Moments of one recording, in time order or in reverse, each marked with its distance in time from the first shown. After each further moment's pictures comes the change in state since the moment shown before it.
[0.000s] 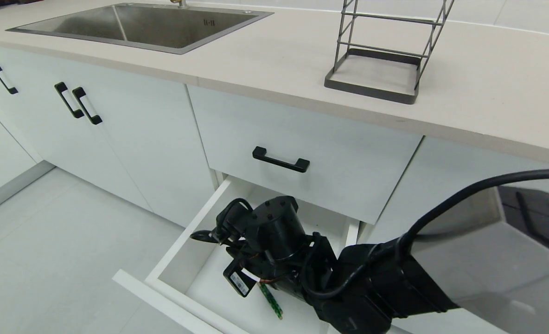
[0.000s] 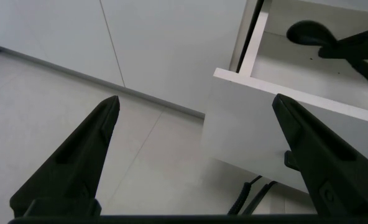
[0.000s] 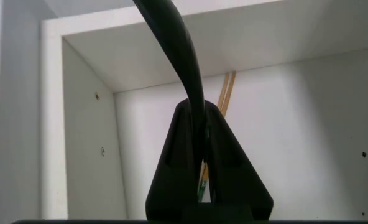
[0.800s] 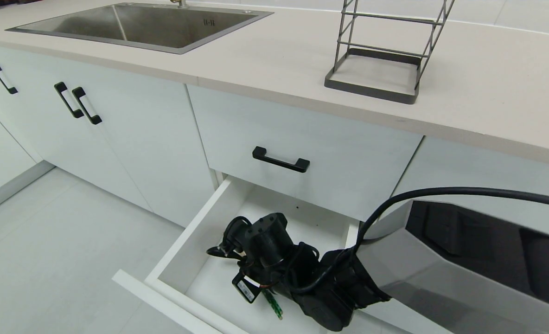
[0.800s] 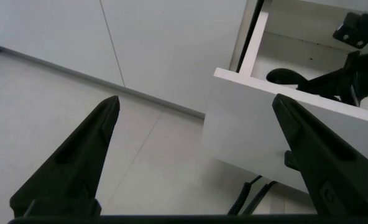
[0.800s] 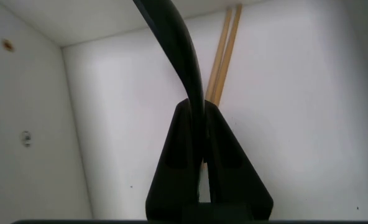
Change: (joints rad) left arm 0.000 0.000 0.000 0.000 0.000 0.000; right arm -0.047 0.168 -0.076 0.052 -0.004 0.013
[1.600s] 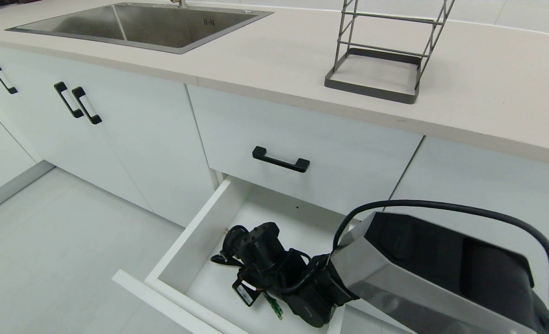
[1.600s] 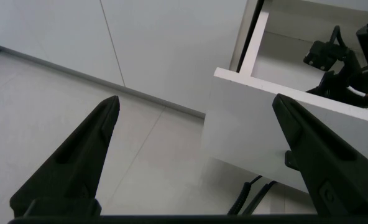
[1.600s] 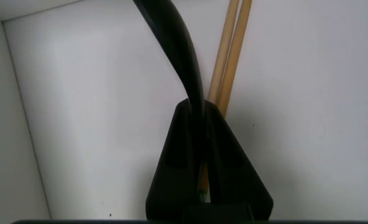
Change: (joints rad) left arm 0.000 0.000 0.000 0.000 0.000 0.000; right arm -0.013 0.130 -0.097 0.031 0.002 0.022
